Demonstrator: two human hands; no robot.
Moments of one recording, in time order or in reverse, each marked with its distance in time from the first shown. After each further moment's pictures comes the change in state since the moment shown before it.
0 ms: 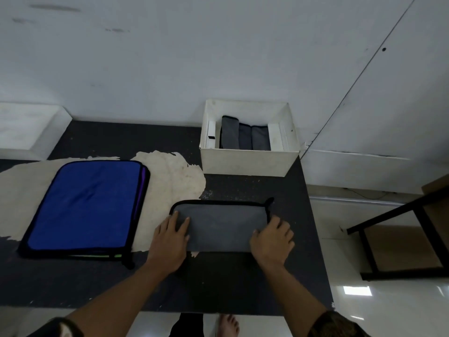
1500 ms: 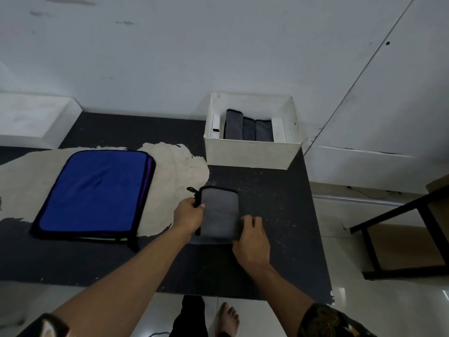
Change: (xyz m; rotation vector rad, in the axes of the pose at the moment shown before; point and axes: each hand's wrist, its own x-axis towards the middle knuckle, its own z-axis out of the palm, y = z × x) left_hand 0.024 0.057 -0.051 -1.145 0.044 -0.526; right_hand -0.044 -0.008 0.004 0.091 -0.141 -0.376
